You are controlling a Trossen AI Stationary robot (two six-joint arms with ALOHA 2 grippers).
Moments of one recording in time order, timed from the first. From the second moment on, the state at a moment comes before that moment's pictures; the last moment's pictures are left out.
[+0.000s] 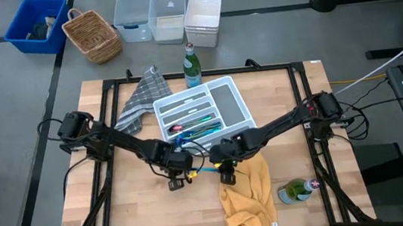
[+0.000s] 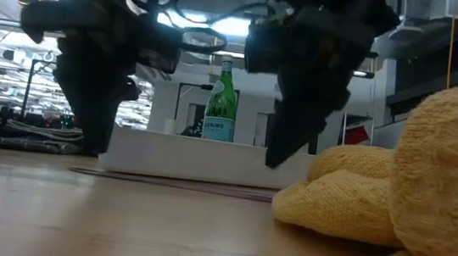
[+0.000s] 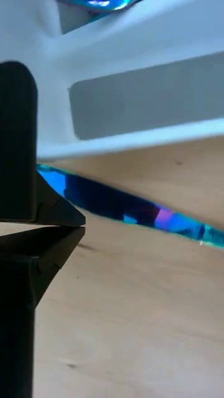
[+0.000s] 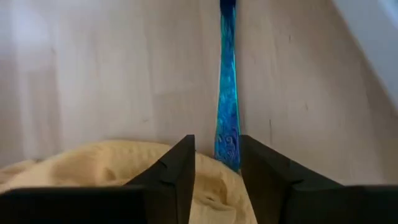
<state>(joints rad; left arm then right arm) -0.27 1.70 1.00 -0.59 -0.03 -0.46 0.22 1.89 1.23 -0.40 -0.12 0.42</state>
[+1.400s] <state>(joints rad) -0.44 1.60 1.00 -0.82 -0.03 -0.51 0.24 2.01 1.23 -0.34 -0.01 0.41</state>
